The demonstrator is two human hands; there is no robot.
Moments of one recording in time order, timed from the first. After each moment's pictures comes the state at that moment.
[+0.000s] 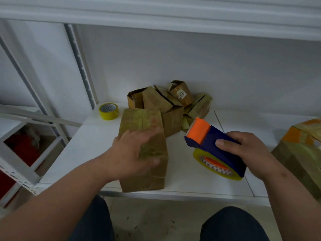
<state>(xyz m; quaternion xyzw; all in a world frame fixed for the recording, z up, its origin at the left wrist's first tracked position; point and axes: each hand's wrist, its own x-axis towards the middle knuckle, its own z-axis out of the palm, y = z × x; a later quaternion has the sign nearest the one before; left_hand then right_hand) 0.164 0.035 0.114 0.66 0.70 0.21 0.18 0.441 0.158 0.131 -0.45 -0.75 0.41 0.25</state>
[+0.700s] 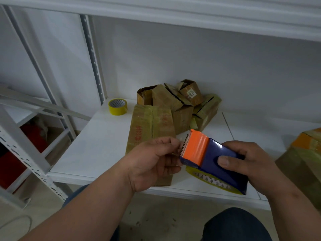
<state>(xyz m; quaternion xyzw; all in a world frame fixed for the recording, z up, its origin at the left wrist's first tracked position) 0.204 0.027 0.111 0.31 0.42 0.54 0.66 0.422 0.111 0.147 -0.34 -0.78 0.47 0.22</state>
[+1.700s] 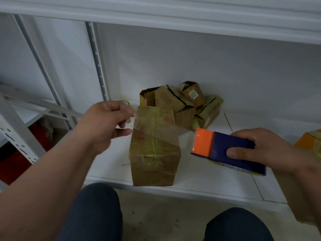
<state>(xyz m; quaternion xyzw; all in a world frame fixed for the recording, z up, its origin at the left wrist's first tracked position) 0.126 0.014 0.165 0.30 0.66 0.61 0.32 0.436 0.152 0.174 -0.35 -0.86 0.37 0.11</state>
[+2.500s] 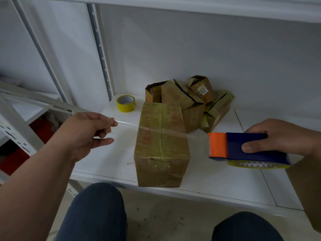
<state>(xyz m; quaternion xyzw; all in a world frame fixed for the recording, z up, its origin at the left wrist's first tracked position) 0.072 -0.001 0.130 0.22 0.69 0.60 0.34 0.423 0.204 0.180 -0.39 -0.84 0.37 -0.04</state>
